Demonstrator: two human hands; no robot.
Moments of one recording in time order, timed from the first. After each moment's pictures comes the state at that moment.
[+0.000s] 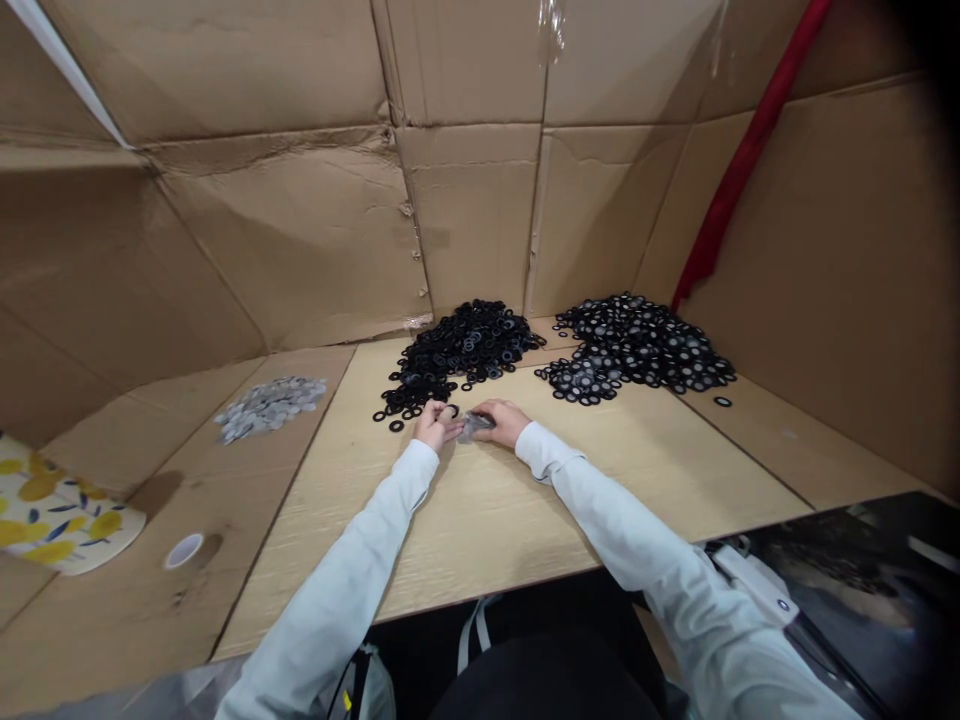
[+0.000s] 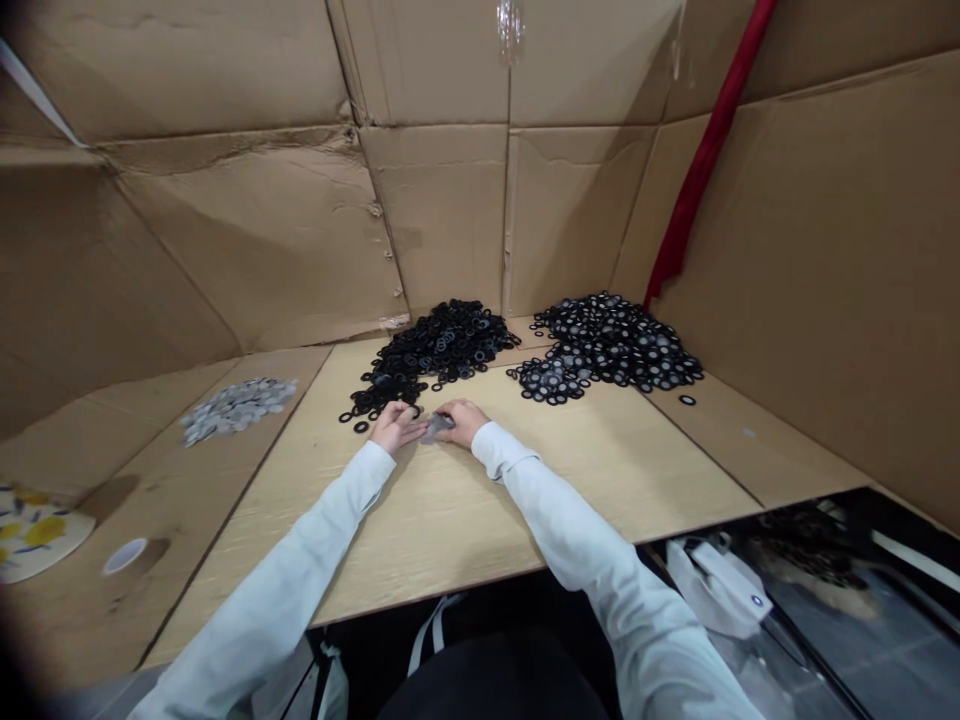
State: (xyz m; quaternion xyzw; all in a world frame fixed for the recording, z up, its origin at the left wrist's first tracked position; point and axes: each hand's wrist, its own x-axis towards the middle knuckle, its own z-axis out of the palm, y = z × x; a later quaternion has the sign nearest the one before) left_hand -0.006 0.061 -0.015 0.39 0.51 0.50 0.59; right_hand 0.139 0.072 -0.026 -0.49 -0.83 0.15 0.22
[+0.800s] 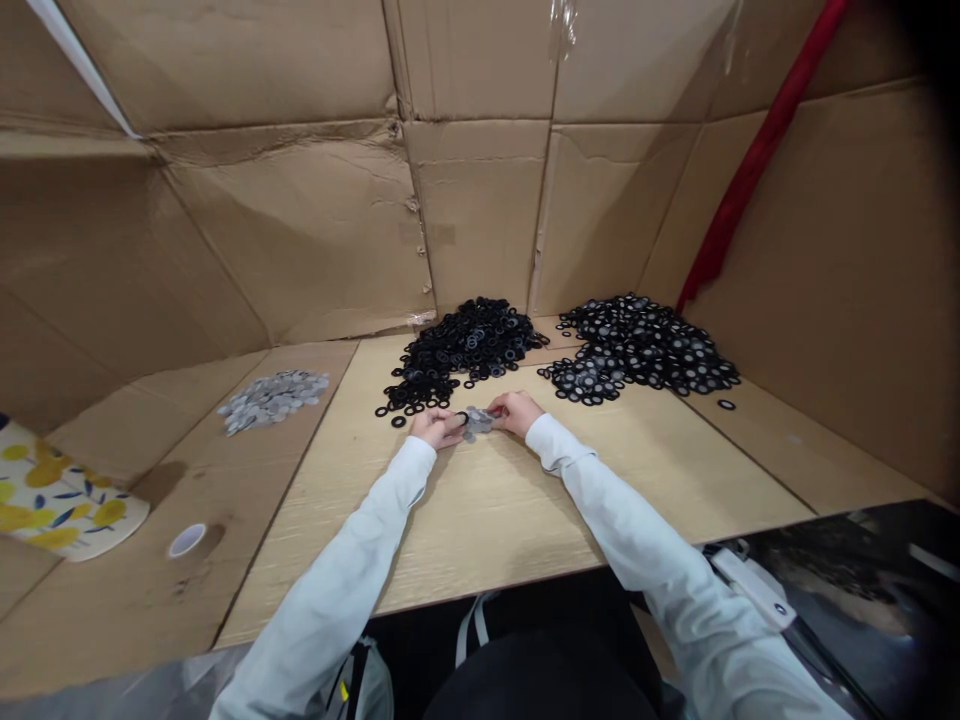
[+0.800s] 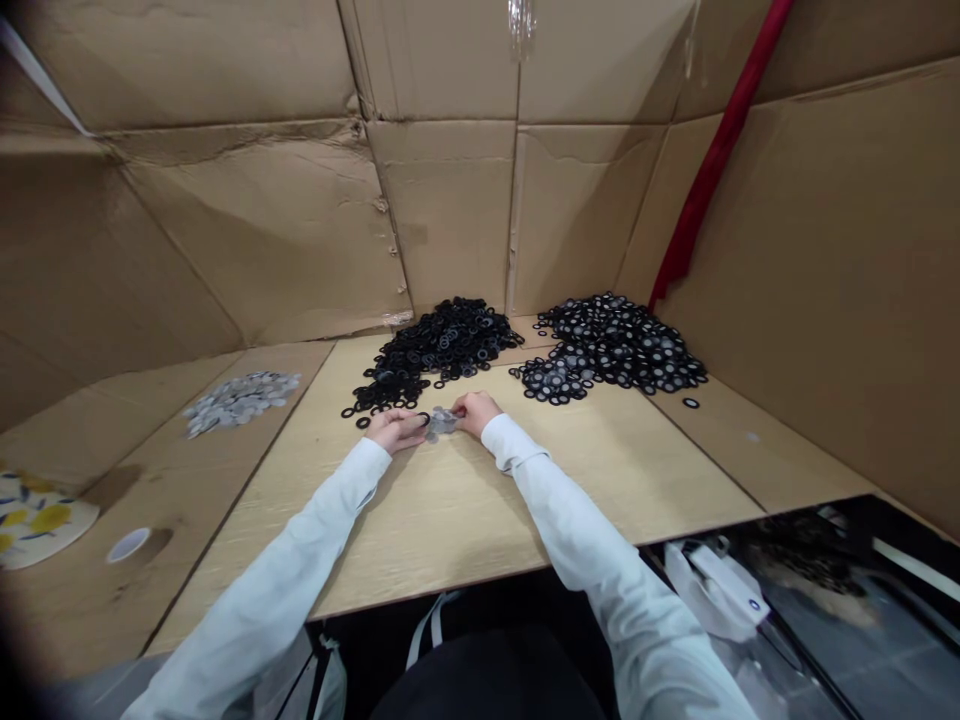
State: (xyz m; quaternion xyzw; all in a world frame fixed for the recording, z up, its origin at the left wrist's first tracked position) left_hand -0.014 0.055 -0.010 0.37 0.54 0.45 0.60; right_hand 0.155 0.077 -0.021 -0.56 -0.79 0.16 0.19
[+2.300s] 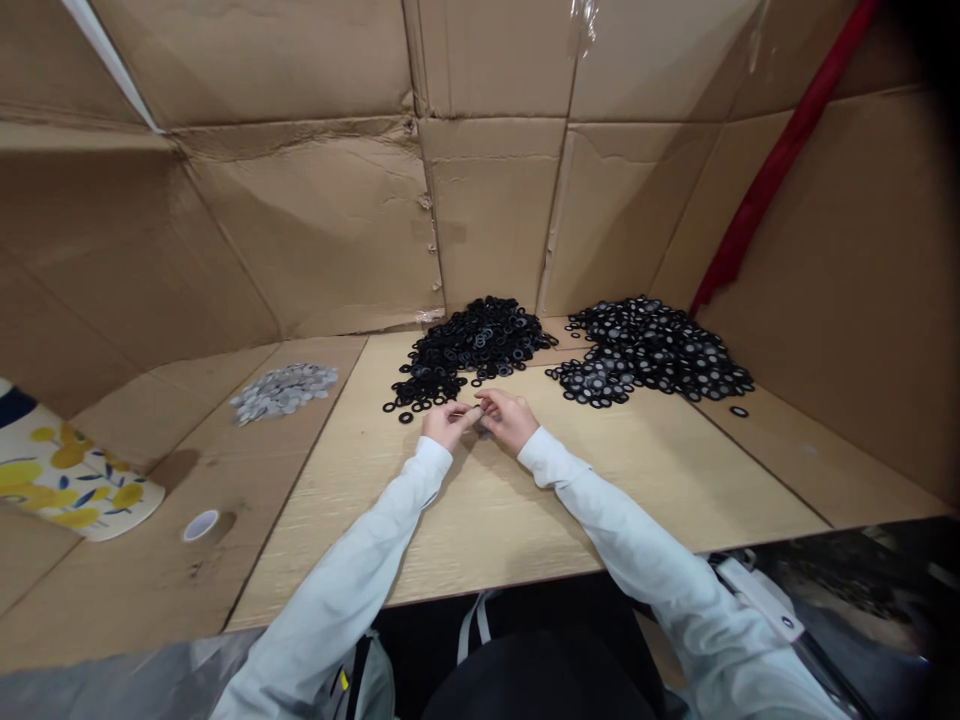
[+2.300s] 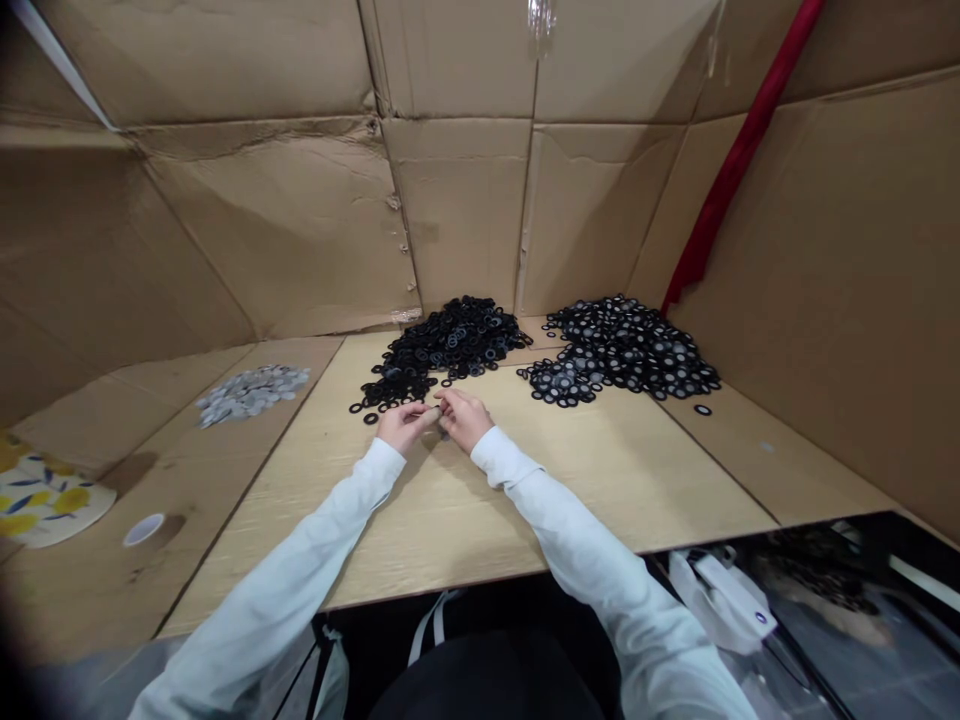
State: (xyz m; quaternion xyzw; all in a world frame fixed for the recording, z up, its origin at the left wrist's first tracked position) left_hand -0.009 0.054 -0.022 0.58 0.50 0.50 0.41; right_hand 0.126 0.051 -0.018 -0.44 -0.77 0.20 0.41
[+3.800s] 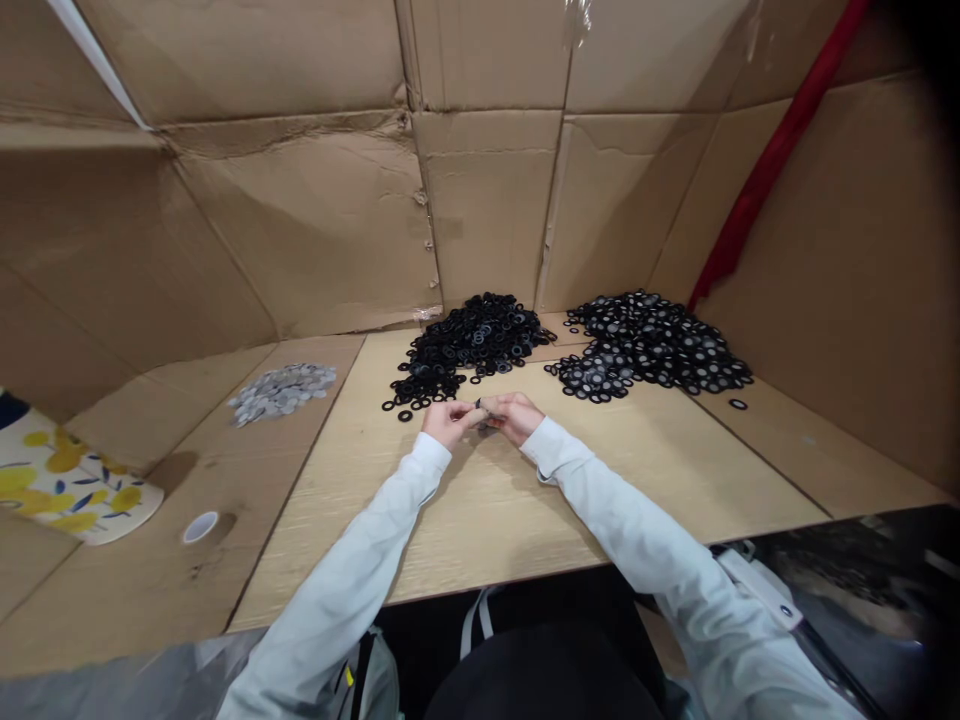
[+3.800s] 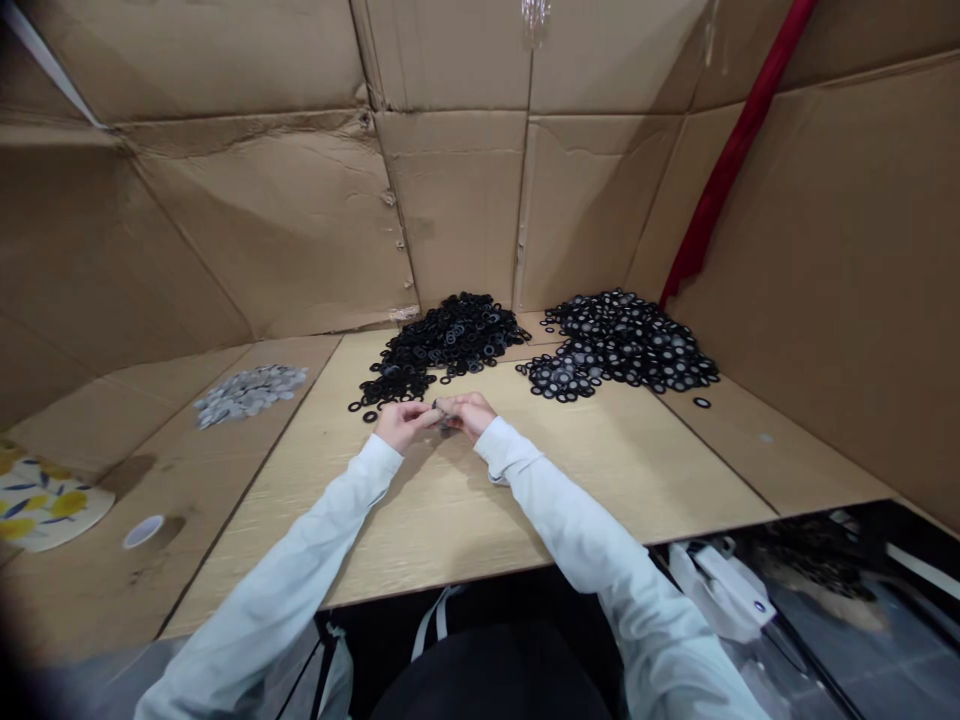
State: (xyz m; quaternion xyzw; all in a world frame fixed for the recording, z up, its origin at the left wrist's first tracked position) left_hand -0.007 0.043 -0.001 0.63 0.44 0.45 0.45; right_hand 0.123 0.050 -0.012 -0.35 -0.45 0.67 0.47
